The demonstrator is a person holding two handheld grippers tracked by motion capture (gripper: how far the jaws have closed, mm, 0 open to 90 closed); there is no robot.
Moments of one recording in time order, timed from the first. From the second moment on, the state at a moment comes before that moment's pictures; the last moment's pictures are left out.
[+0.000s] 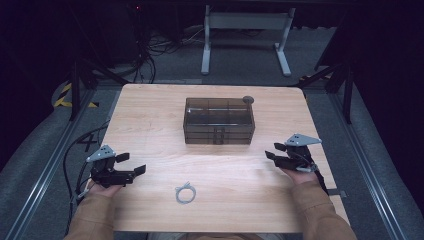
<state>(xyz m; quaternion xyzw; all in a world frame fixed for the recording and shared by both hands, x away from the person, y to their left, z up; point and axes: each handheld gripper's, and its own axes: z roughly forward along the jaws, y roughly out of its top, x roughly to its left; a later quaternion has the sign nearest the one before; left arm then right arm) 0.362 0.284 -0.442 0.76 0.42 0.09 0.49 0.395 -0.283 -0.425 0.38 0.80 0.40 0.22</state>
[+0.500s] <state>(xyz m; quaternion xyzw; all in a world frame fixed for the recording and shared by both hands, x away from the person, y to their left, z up) 0.366 0.281 -0.443 0.76 0.42 0.09 0.49 0.389 -0.276 -0.422 0.36 0.82 0.40 0.21</state>
